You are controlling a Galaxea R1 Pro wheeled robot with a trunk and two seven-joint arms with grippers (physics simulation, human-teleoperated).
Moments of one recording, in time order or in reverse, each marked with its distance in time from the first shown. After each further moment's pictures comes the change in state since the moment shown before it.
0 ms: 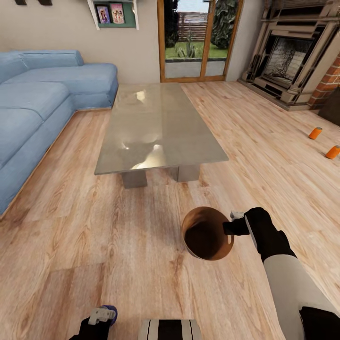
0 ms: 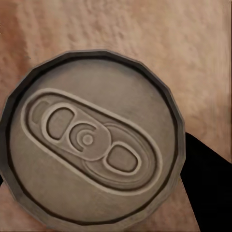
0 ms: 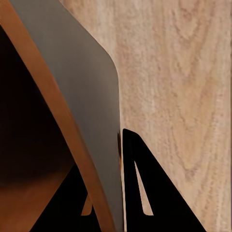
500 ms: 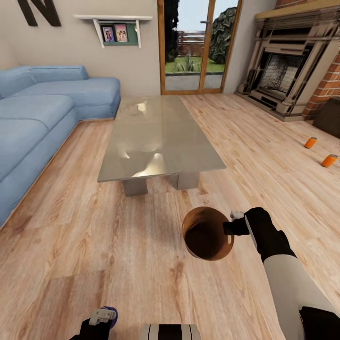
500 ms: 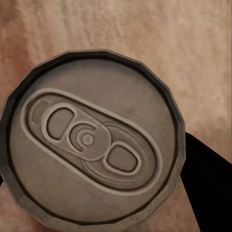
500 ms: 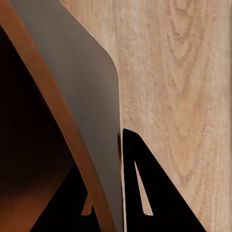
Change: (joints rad) left arm 0.001 -0.004 0.000 -0.005 0.002 0.024 0.004; right arm 0.000 0.000 0.001 0.000 0.002 0.000 0.000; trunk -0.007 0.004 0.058
